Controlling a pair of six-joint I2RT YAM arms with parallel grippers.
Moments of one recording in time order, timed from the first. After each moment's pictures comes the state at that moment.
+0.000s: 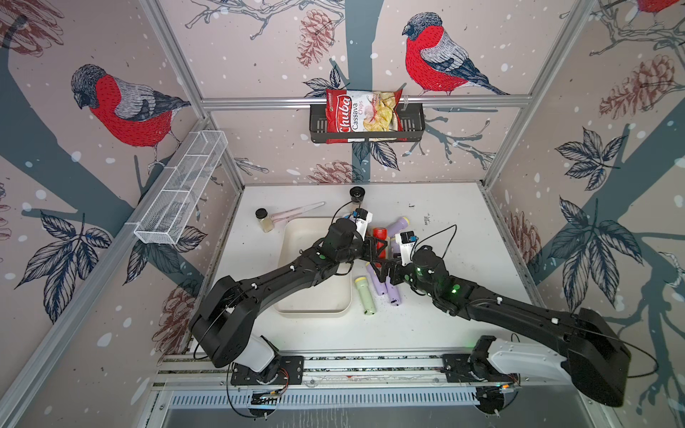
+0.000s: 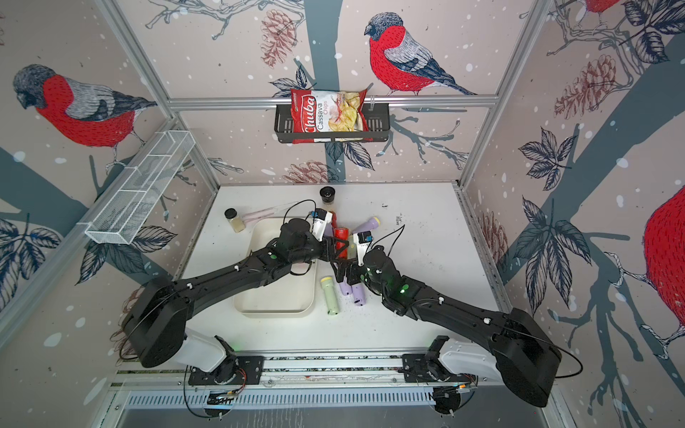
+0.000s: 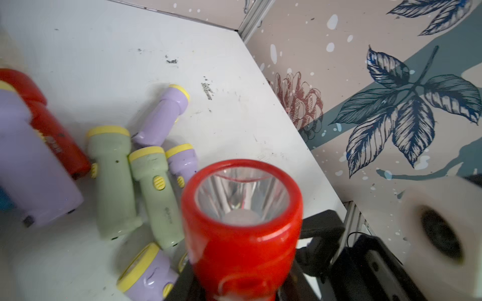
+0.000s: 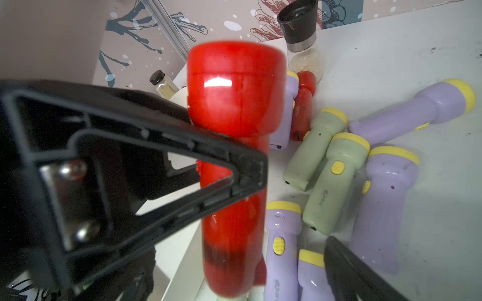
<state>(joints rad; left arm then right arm) -0.70 1.48 0.95 0.09 0.30 -0.54 0.89 1.16 0.60 0.15 0.09 0.49</state>
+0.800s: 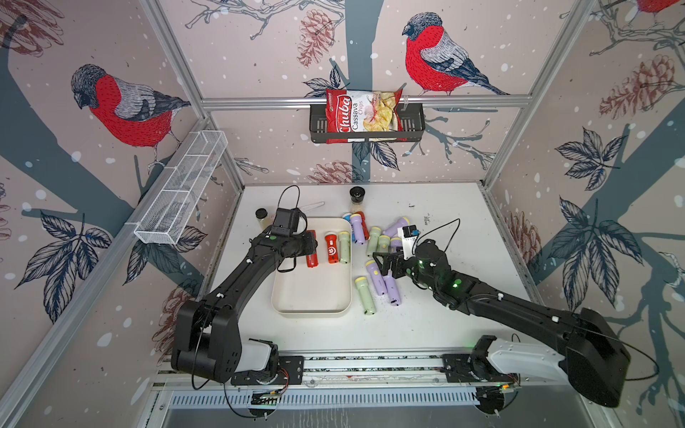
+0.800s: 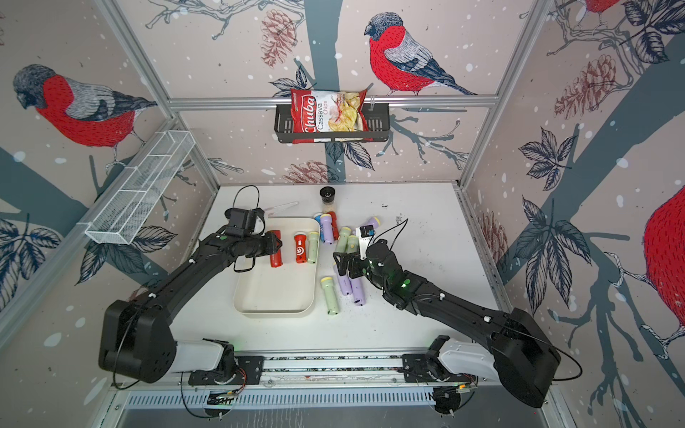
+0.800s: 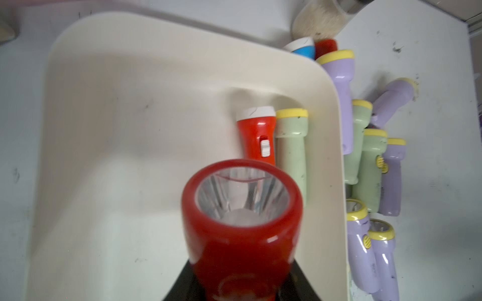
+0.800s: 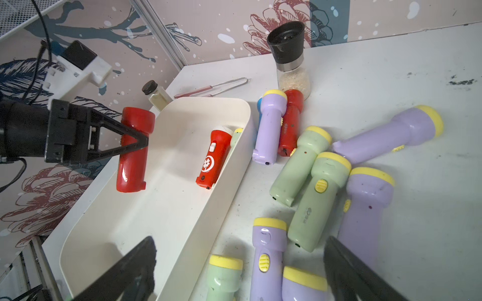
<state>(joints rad) -0.21 1.39 0.99 -0.57 0.20 -0.35 0.84 1.18 0.63 0.13 0.07 0.44</state>
